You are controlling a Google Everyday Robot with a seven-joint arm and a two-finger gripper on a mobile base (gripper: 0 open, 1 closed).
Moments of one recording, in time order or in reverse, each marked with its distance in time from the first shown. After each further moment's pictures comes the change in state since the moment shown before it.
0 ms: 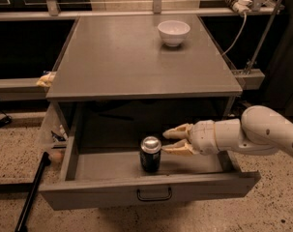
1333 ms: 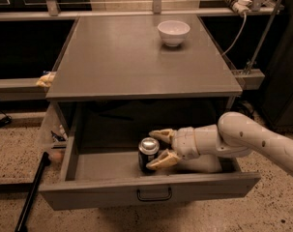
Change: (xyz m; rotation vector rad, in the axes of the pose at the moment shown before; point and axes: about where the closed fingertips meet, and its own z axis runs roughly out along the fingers) arm 0.008 0.016 0.060 -0.103 -0.060 0.034
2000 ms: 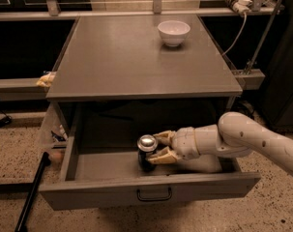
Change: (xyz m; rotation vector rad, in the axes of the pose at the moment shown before) arm 0.000 0.000 0.000 0.000 0.000 0.000
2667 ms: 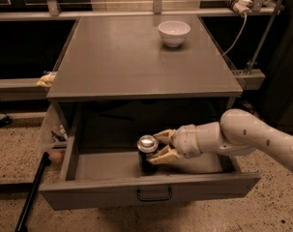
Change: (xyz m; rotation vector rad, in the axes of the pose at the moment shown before) arm -0.013 0.000 -0.007 0.010 0.010 -0.018
